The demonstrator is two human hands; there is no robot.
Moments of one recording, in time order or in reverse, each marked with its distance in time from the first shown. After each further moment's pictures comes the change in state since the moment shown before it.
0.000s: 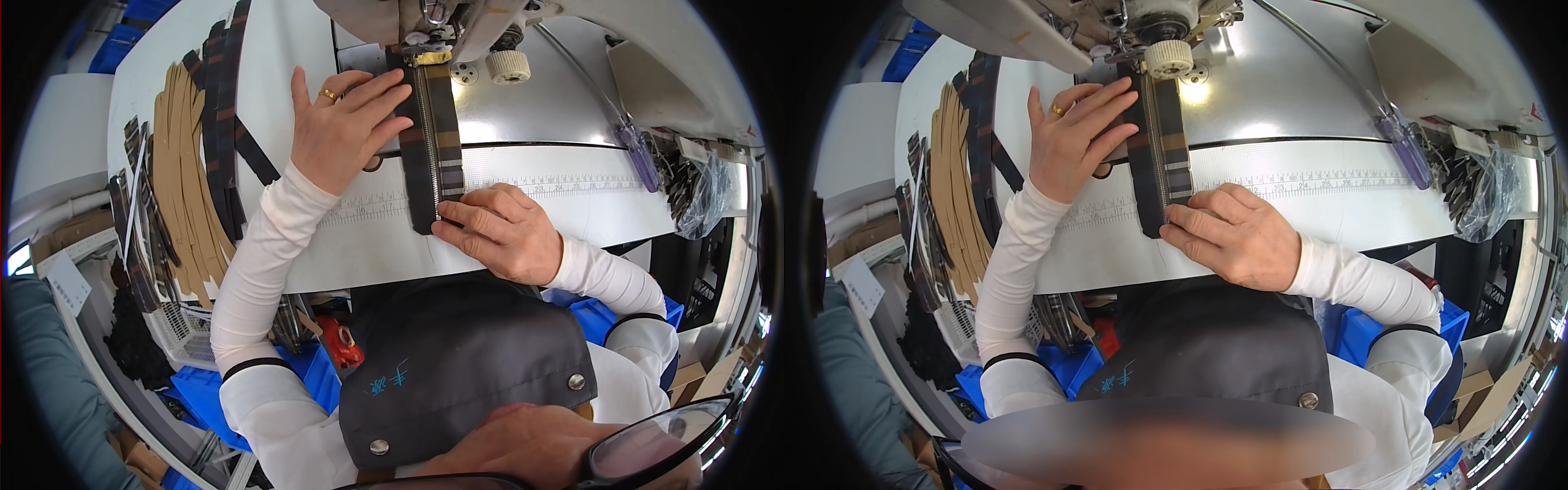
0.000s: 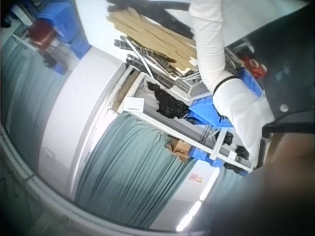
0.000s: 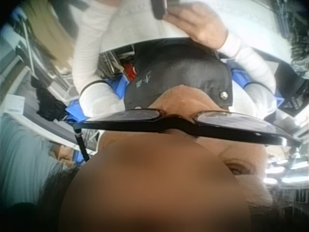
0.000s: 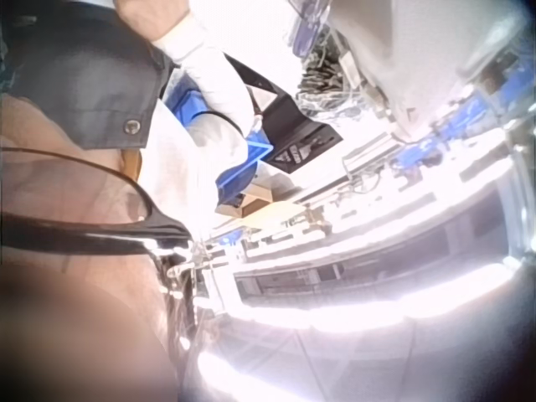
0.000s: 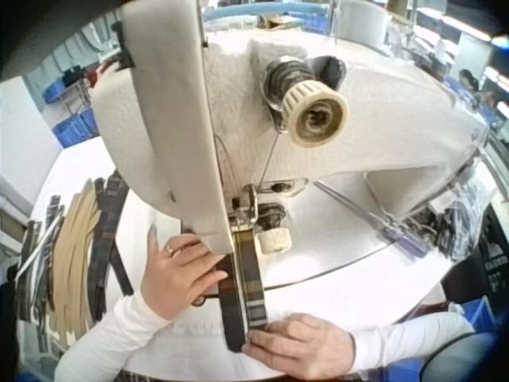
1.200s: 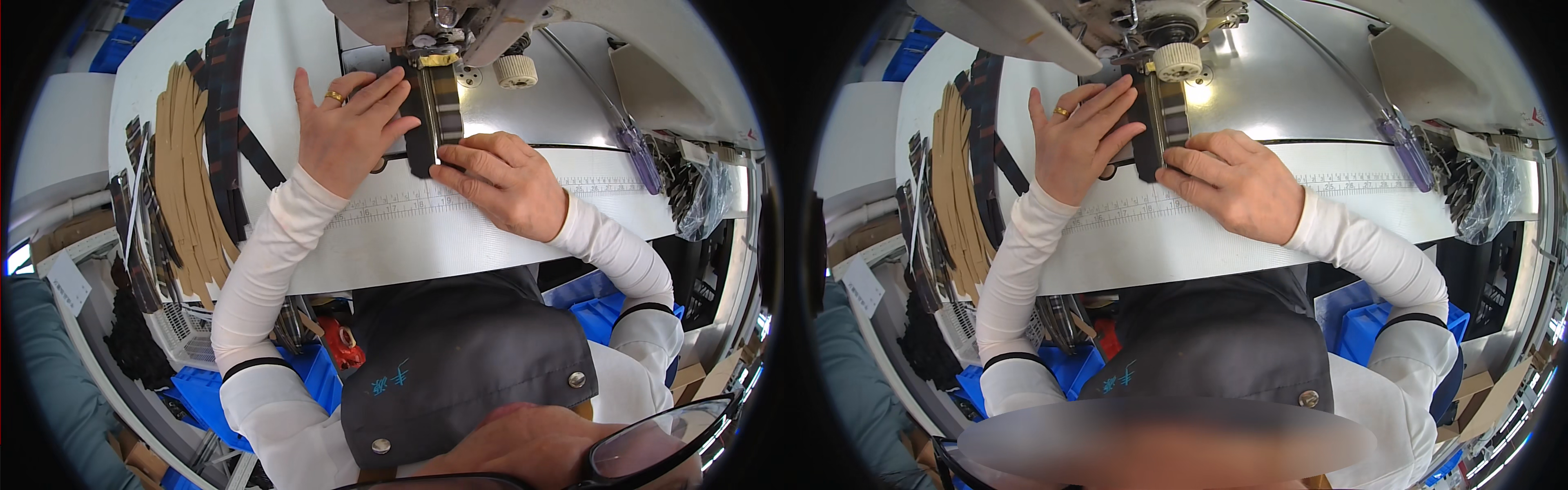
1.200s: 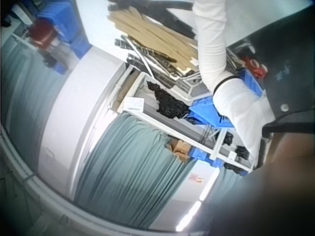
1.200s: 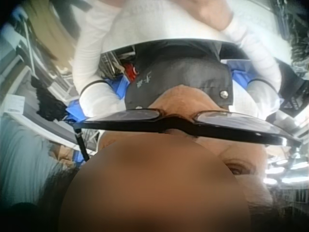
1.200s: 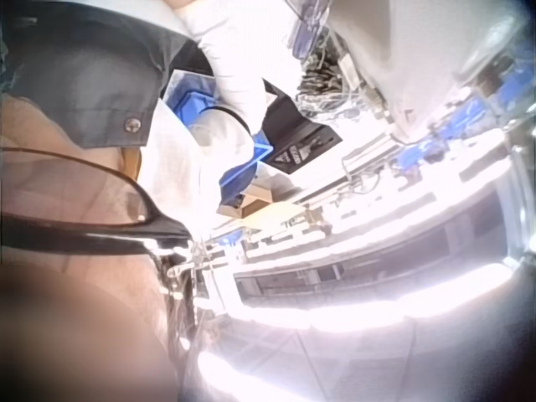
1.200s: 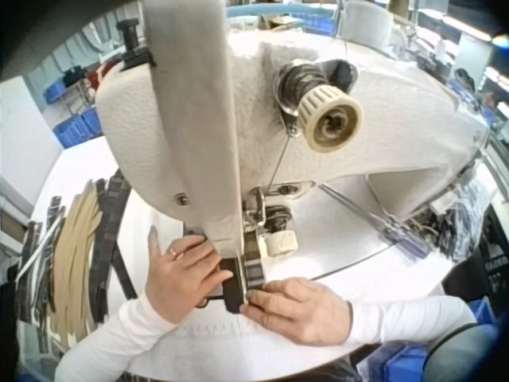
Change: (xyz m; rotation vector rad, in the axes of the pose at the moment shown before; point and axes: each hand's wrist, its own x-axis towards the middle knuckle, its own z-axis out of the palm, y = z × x) left_hand 0.001 0.006 0.000 0.084 -0.015 -0.047; right_hand 0.028 0.039 -0.001 -0.153 0.074 -0.058
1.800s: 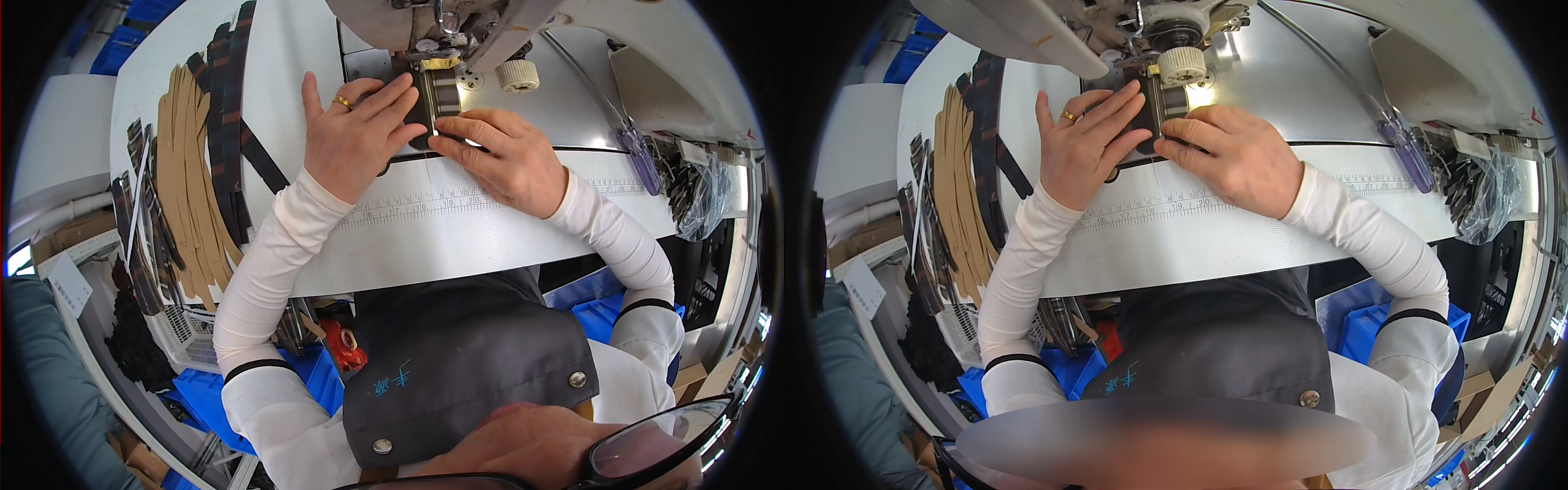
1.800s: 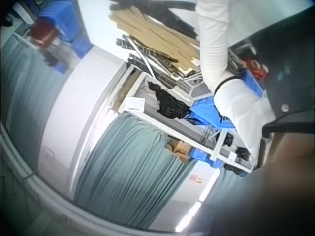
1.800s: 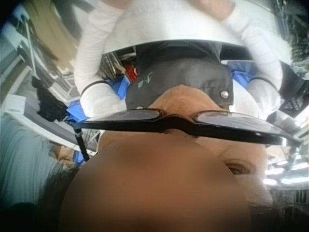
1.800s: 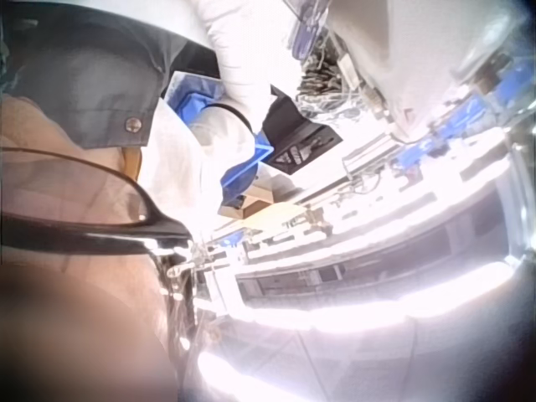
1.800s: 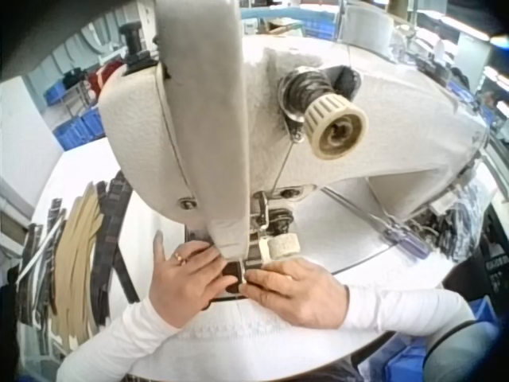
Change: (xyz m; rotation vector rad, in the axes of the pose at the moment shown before) left_hand 0.000 0.004 -0.001 -0.057 -0.031 -0.005; right_hand 0.013 0.020 0.004 -0.036 0.053 0.016
